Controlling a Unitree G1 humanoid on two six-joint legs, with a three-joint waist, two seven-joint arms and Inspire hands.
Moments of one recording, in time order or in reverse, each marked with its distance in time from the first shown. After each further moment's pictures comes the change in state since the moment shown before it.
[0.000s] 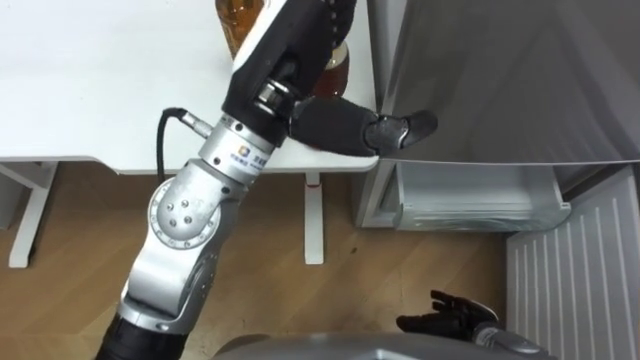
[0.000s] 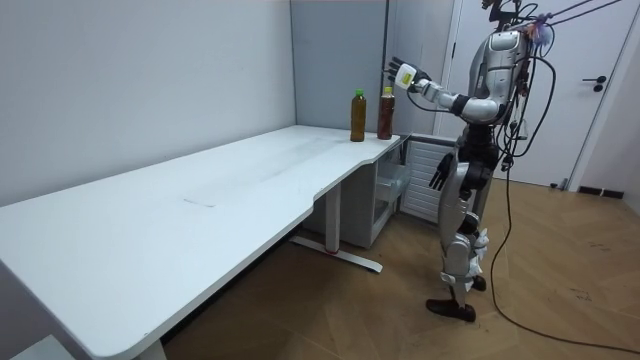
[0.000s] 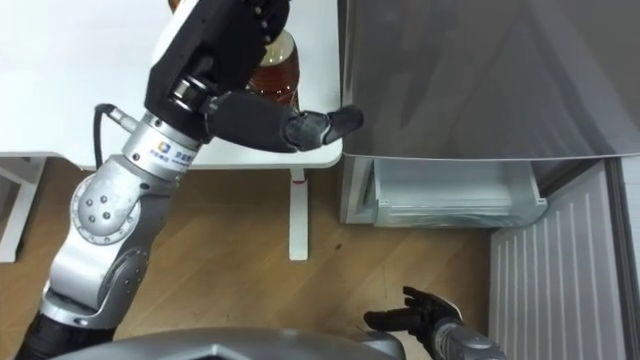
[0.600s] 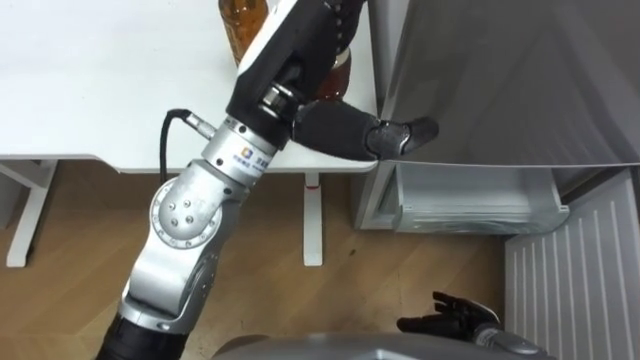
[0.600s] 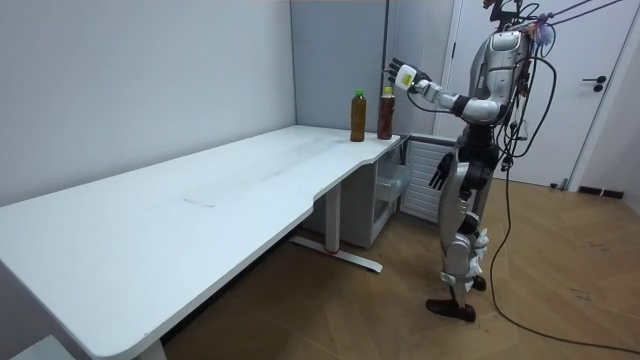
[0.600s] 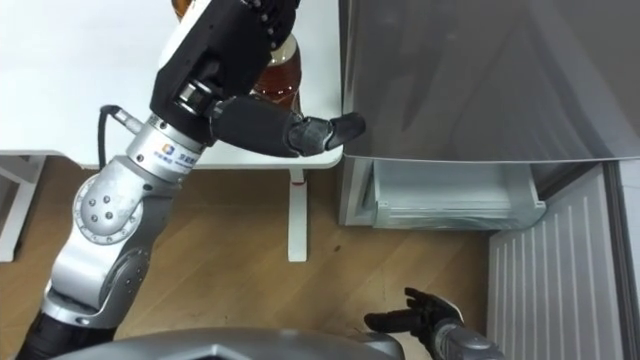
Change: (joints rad) left arm 0.000 -0.001 0.005 0.013 0.001 0.002 0.002; right arm 0.001 0.001 0.010 0.004 0.001 0.001 -0.024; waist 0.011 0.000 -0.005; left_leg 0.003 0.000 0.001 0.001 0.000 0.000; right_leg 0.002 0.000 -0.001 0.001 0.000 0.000
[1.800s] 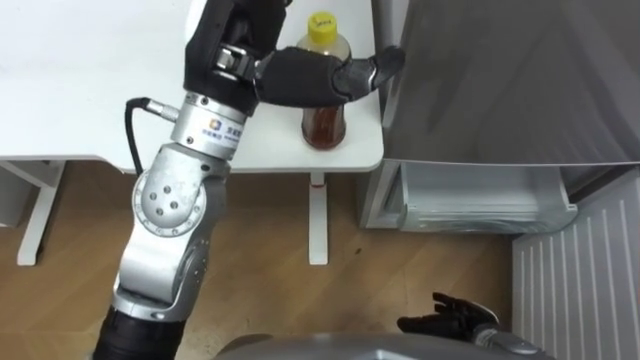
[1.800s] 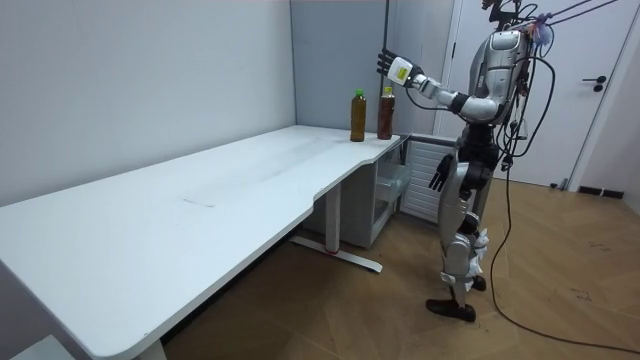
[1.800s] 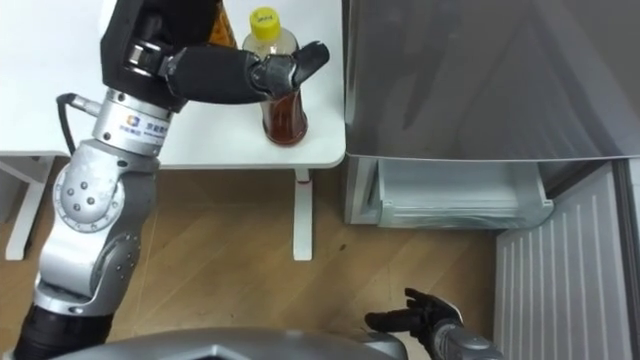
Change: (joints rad) left arm -0.031 -0.025 0.060 -0.011 0.000 -0.003 0.145; right arm -0.007 0.006 0.000 0.011 0.004 -0.001 0.004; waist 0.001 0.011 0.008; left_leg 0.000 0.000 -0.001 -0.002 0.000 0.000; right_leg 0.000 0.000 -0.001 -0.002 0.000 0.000
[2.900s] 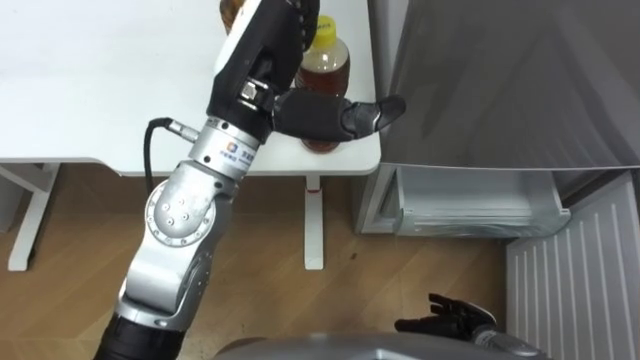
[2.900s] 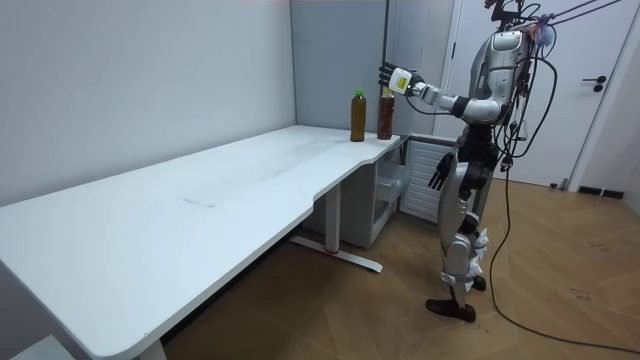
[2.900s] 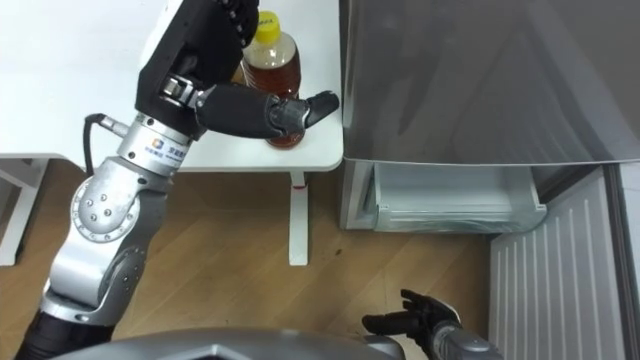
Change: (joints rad) left arm 0.041 0.026 -0.020 0.063 0.000 0.002 -0.045; right arm 0.018 -0.003 -0.001 -0.022 -0.007 0.000 0.022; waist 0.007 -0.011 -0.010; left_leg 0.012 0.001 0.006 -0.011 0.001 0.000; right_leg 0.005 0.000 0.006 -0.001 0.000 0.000
